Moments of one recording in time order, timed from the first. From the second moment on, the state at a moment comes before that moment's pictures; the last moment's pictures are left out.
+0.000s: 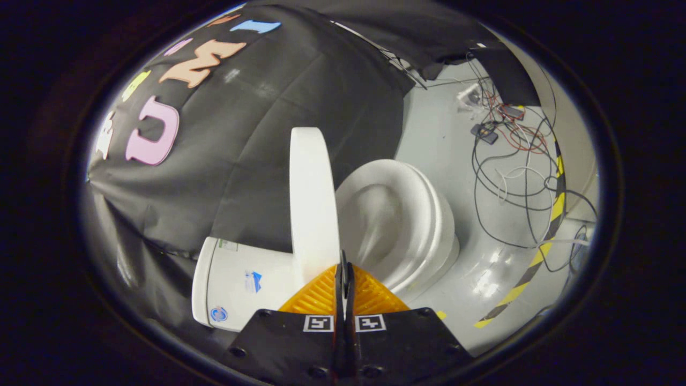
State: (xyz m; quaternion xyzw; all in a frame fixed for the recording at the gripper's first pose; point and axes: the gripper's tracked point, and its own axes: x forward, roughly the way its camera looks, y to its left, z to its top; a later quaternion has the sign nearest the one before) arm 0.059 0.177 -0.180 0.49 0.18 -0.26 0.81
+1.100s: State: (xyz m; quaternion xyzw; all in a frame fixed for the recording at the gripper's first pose) arm 0.095 0.232 -0.100 0.33 0.19 -0.29 0.88
